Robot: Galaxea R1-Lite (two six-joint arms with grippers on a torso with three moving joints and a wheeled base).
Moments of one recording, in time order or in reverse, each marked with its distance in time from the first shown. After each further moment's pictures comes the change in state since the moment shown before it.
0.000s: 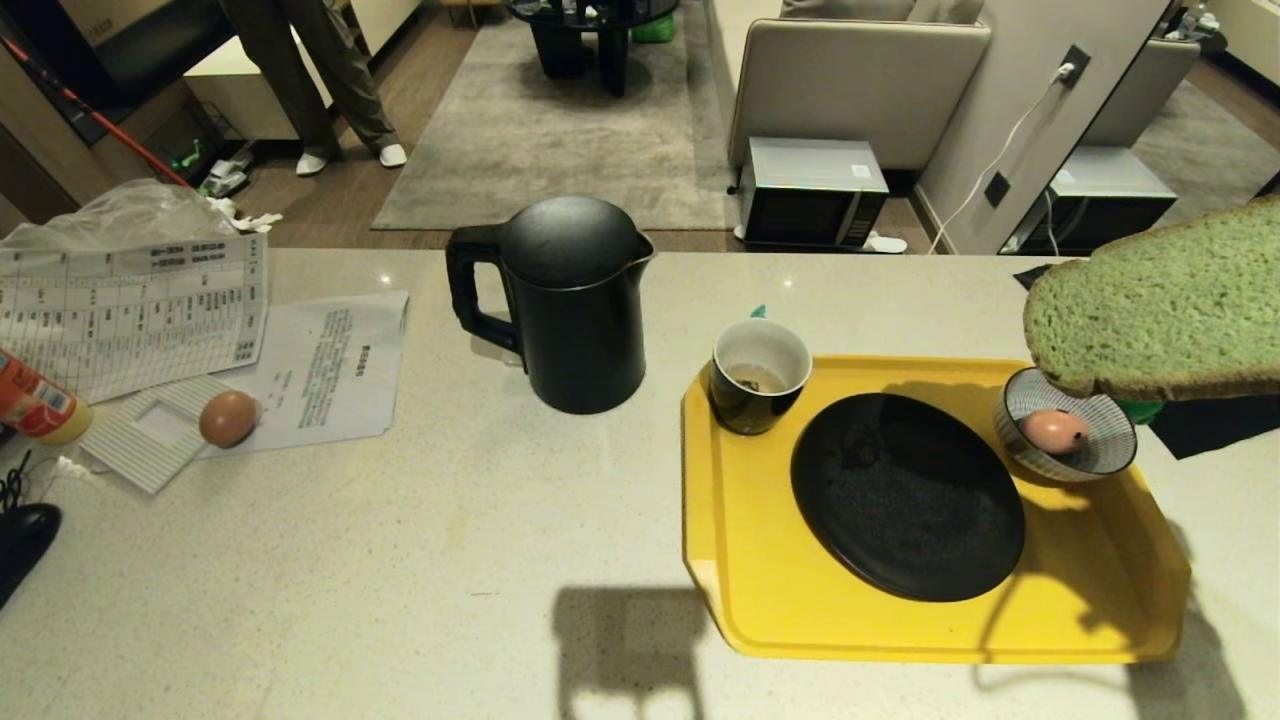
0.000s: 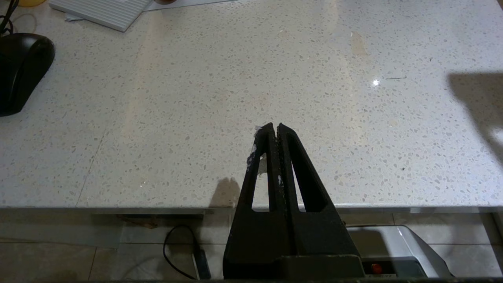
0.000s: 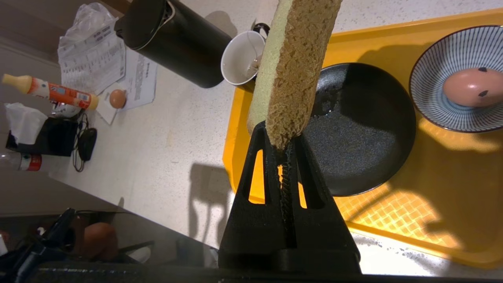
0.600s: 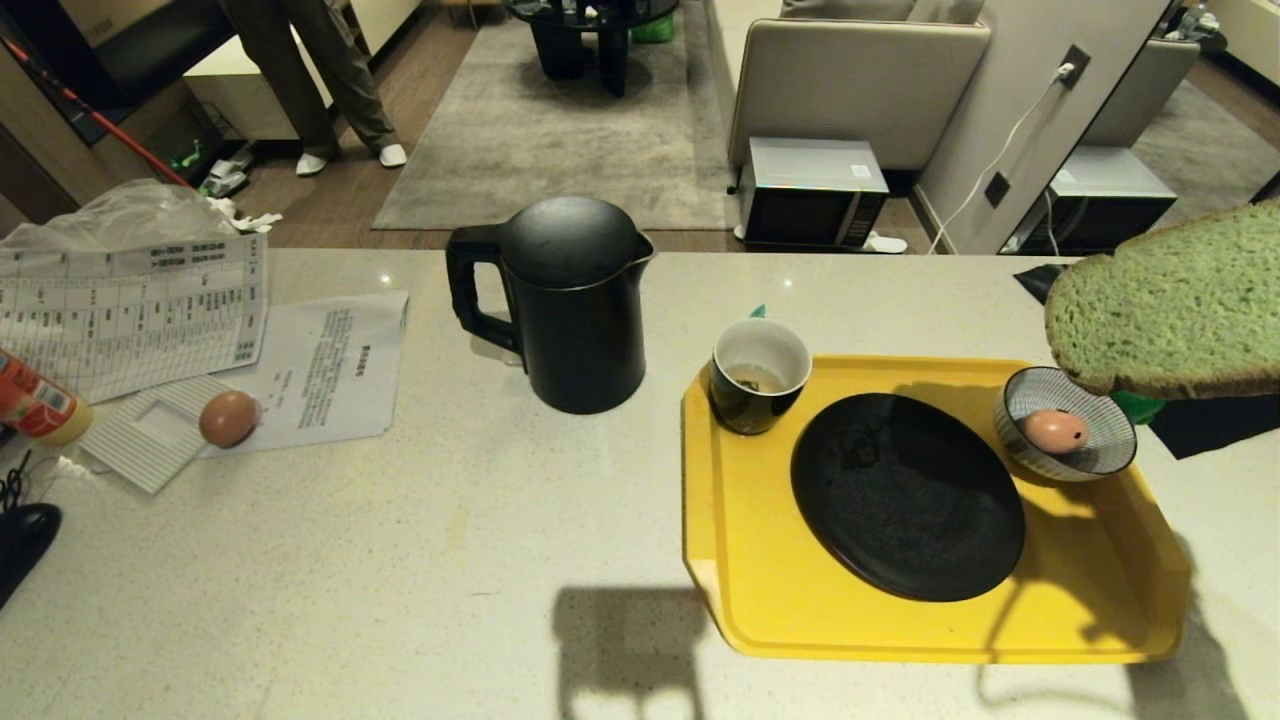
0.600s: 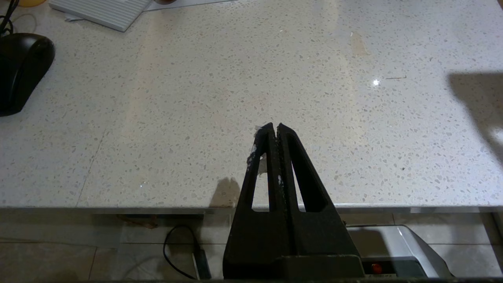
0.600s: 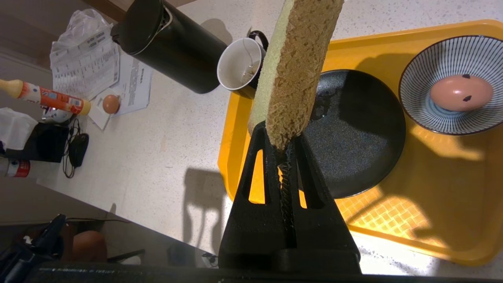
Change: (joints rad) left arm 0.001 0.000 0.000 0.000 0.000 0.000; right arm -0.001 -0.034 0.000 0.003 -0.033 -0.002
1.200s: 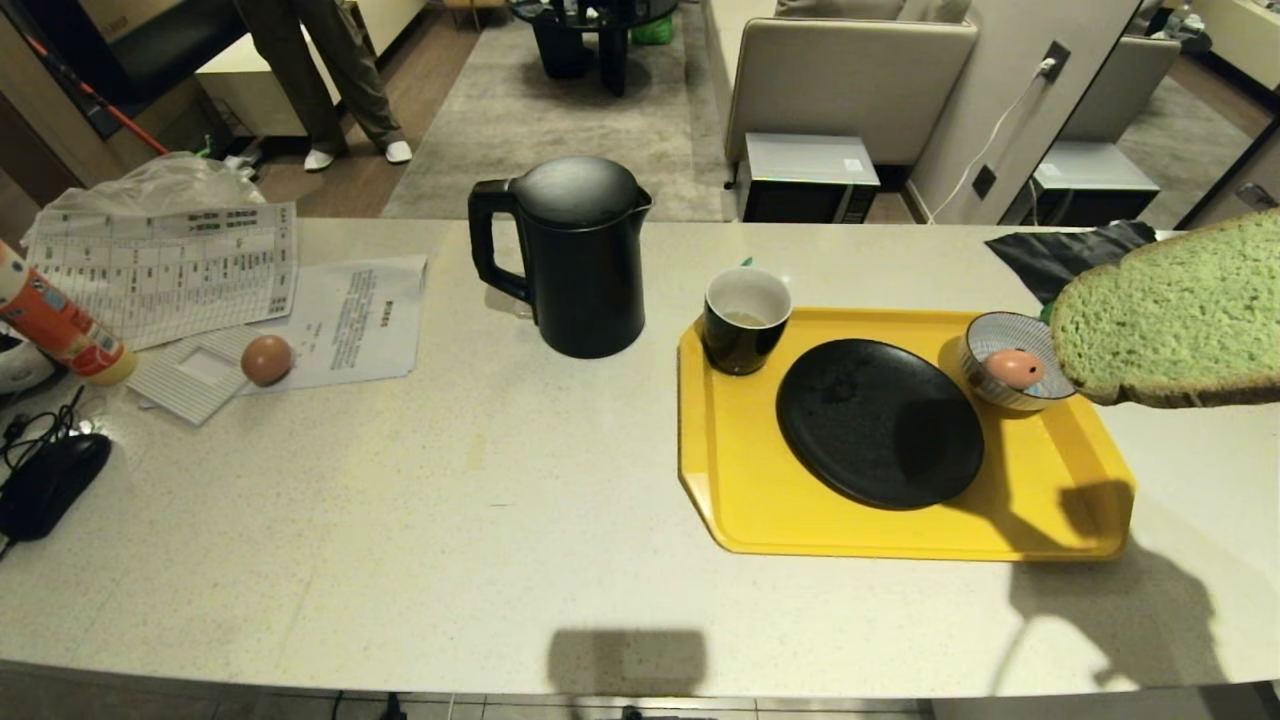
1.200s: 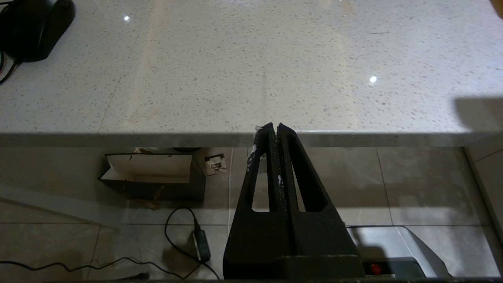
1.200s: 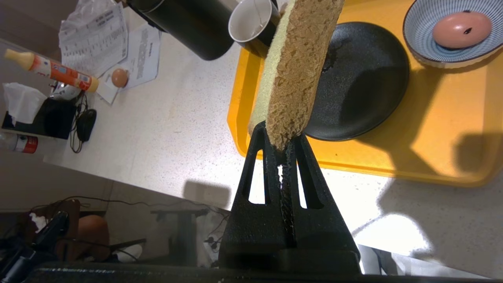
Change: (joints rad) left arm -0.002 0.000 0.000 0.000 0.000 -0.003; right arm 0.000 -0.012 0.009 0.003 0.000 0.000
